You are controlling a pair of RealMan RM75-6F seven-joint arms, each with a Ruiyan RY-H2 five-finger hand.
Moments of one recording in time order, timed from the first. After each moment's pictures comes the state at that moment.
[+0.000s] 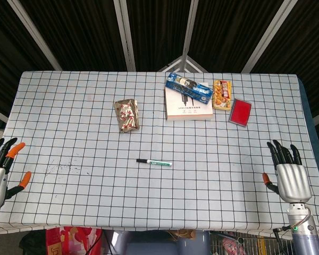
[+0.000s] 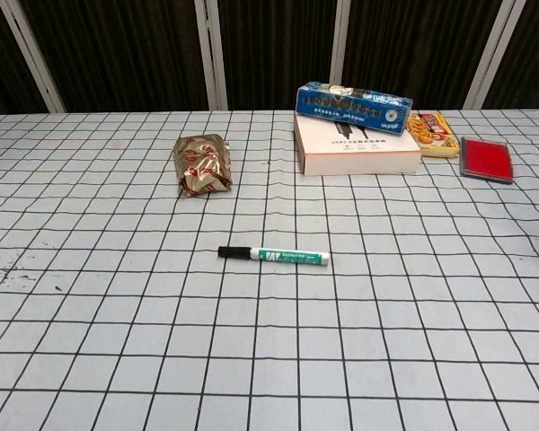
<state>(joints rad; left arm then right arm) -0.07 -1.11 -0.08 -1.85 1.57 1.62 0.18 0.16 -1.13 0.13 -1.84 -1.36 1.43 -0.37</state>
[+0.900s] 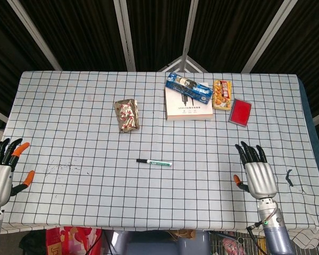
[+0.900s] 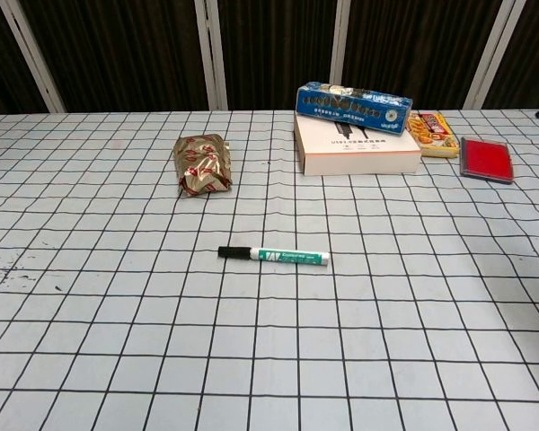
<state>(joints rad) -0.09 -1.16 -0.10 -1.79 1.54 1.58 0.19 0.25 -1.29 0.14 -1.92 -1.27 1.35 -0.51</state>
